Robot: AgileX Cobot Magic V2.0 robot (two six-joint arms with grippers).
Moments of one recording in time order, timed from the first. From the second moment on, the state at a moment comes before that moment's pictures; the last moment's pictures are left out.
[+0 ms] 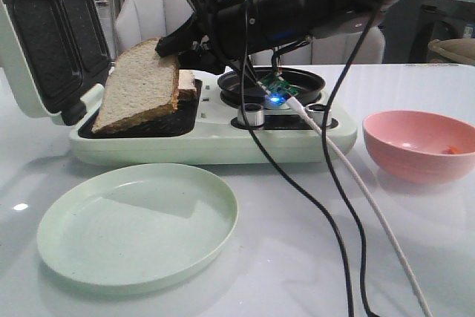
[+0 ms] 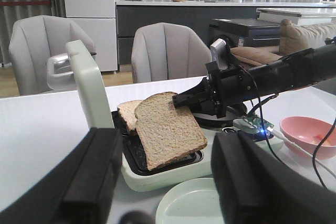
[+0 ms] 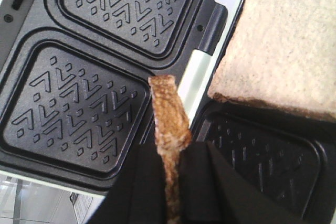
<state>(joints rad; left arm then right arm) -0.40 0.02 -0.32 -0.05 0.36 0.00 0.38 2.19 -1.60 1.73 0.69 -1.02</state>
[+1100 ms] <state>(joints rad) -0.40 0.02 -0.32 -0.05 0.36 0.00 0.39 2.23 -1.68 1.61 0.53 -1.10</state>
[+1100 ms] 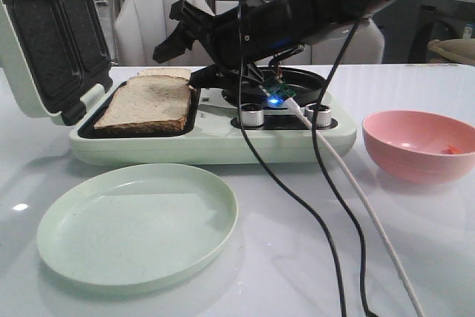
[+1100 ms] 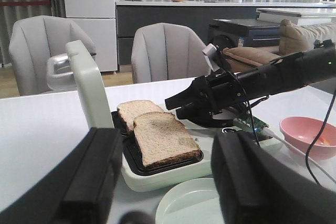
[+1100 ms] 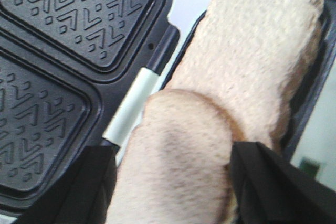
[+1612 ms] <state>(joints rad) -0.40 0.02 -0.32 -0.05 0.36 0.00 0.40 1.98 -1.68 0.97 0.51 -0.77</state>
